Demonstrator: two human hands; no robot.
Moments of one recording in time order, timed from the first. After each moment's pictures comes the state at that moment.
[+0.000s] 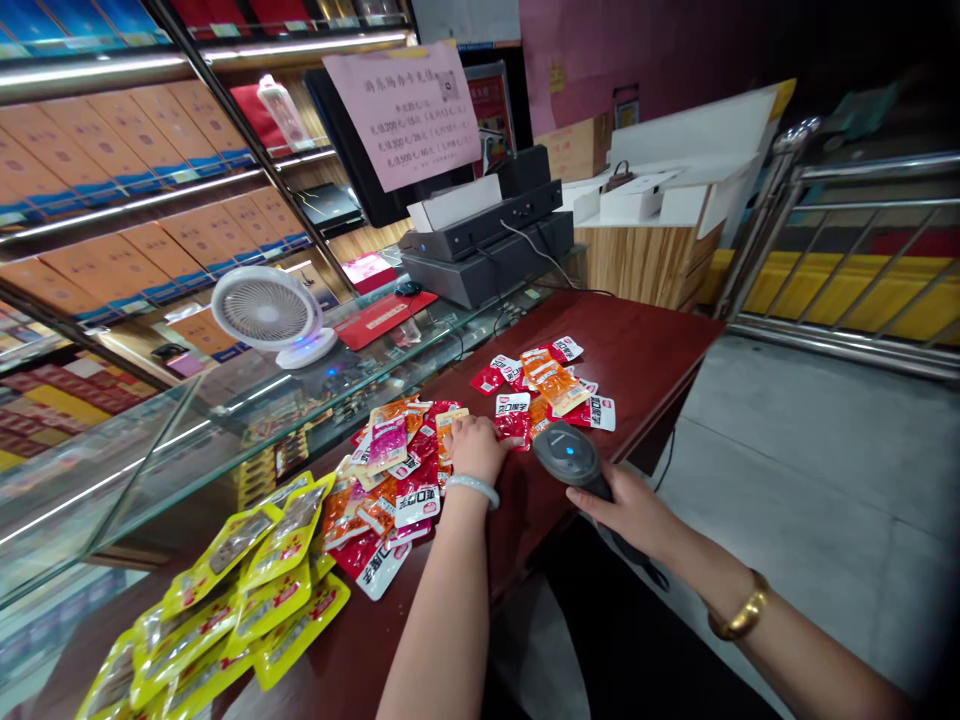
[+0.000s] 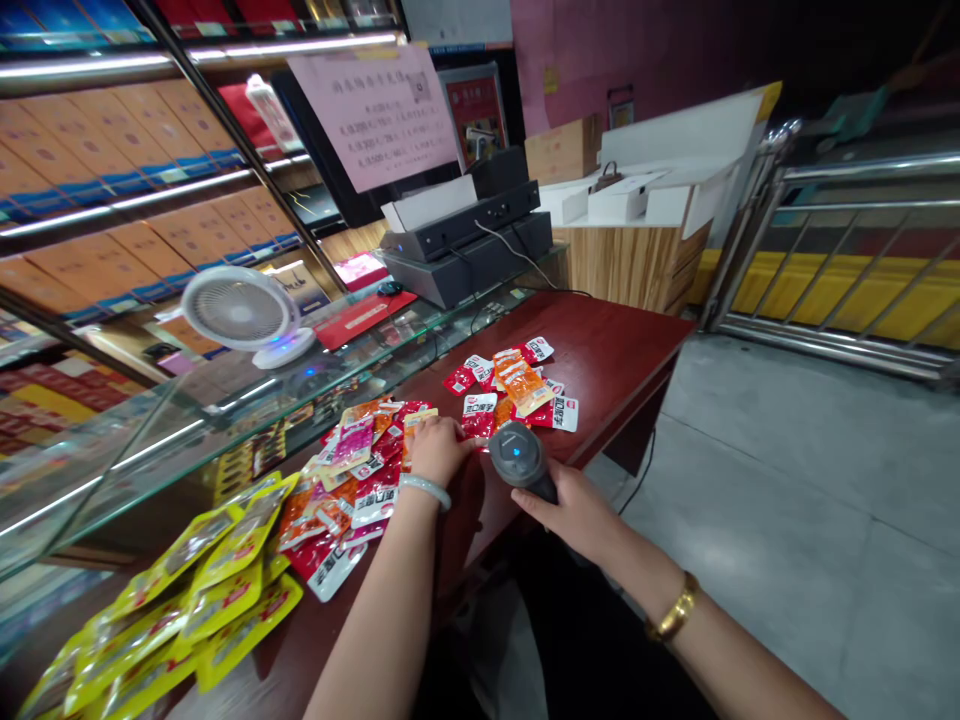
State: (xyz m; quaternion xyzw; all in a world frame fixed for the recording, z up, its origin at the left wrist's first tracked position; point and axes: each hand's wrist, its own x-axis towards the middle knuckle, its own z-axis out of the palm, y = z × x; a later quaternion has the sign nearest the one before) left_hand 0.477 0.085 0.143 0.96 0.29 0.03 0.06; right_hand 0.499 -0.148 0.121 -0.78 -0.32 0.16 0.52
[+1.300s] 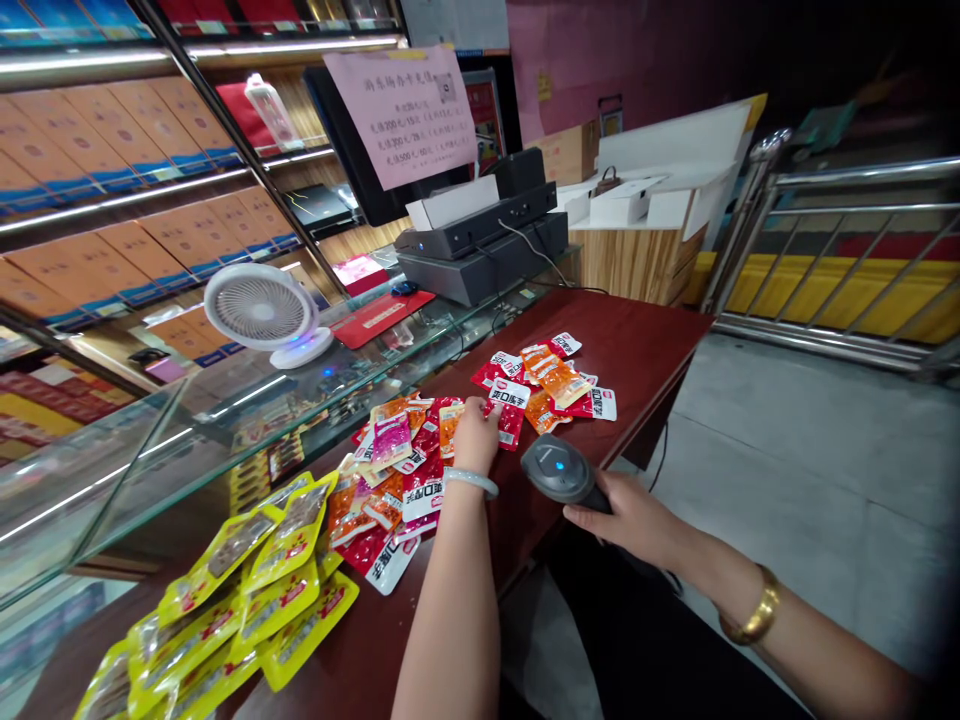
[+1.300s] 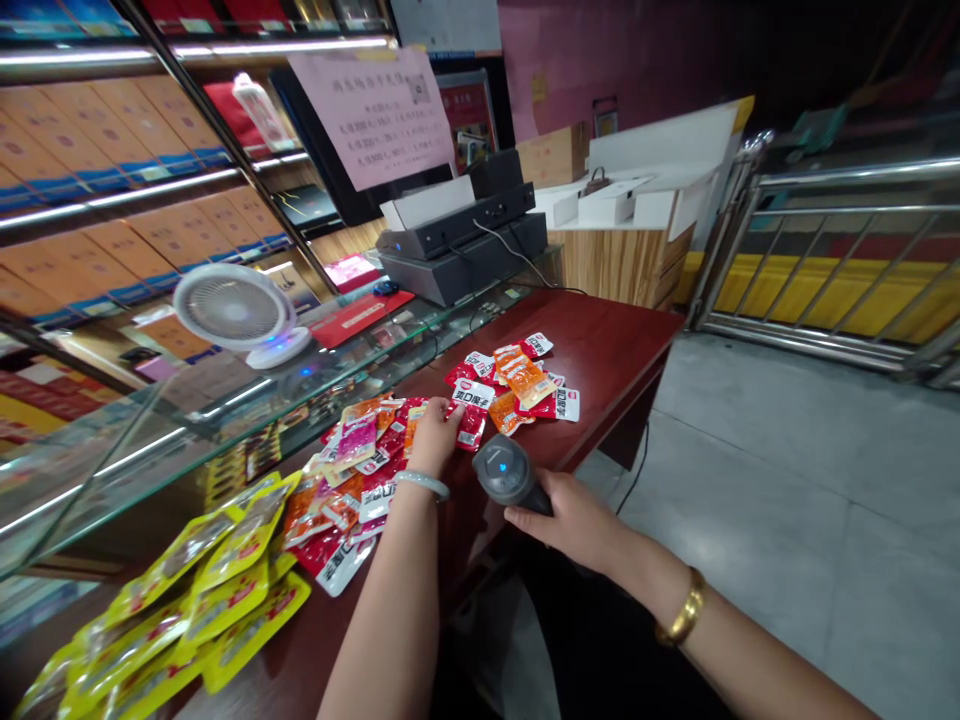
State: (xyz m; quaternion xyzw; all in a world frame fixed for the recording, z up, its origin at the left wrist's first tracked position) left_hand 0.481 0.105 0.138 0.90 0.30 0.12 0.29; right_hand 0.469 -0.145 0.138 -0.76 -0.36 0.19 0.50
